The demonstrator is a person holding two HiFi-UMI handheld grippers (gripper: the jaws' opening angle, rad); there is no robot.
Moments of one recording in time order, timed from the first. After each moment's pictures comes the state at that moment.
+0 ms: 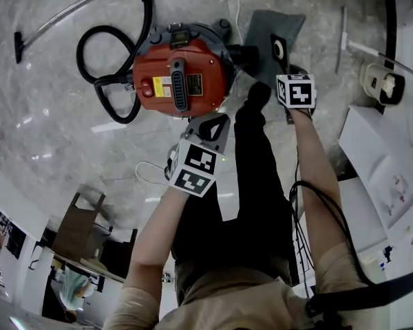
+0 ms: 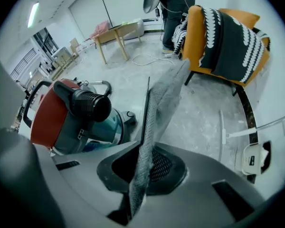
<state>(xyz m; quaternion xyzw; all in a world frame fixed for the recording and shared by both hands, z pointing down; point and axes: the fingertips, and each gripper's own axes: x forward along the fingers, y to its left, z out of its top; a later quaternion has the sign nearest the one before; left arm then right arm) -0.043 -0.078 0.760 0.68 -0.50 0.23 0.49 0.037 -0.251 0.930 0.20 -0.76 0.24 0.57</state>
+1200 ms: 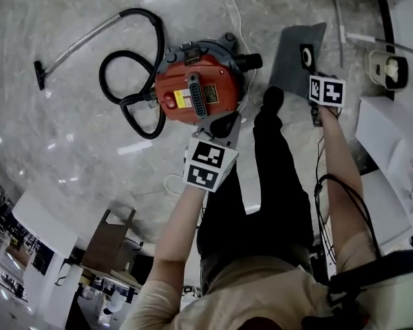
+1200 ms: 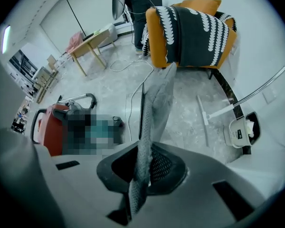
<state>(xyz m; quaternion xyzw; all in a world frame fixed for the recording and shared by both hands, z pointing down) -0.063 -0.107 0.710 0.69 -0.51 0.20 0.48 0.109 -0.298 0.882 0.29 -0.72 0.32 0.54</state>
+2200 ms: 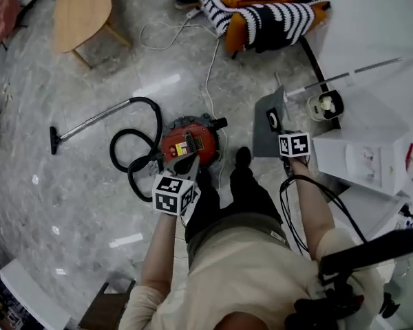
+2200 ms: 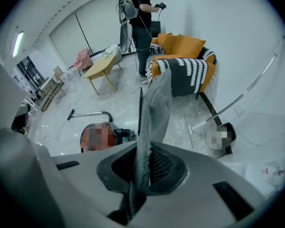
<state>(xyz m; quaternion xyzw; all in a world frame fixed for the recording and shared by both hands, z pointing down) -0.132 -0.065 0.470 0.73 -0.55 0.16 0.37 0.122 -0.234 0.593 0.33 -0.75 0.30 0.48</state>
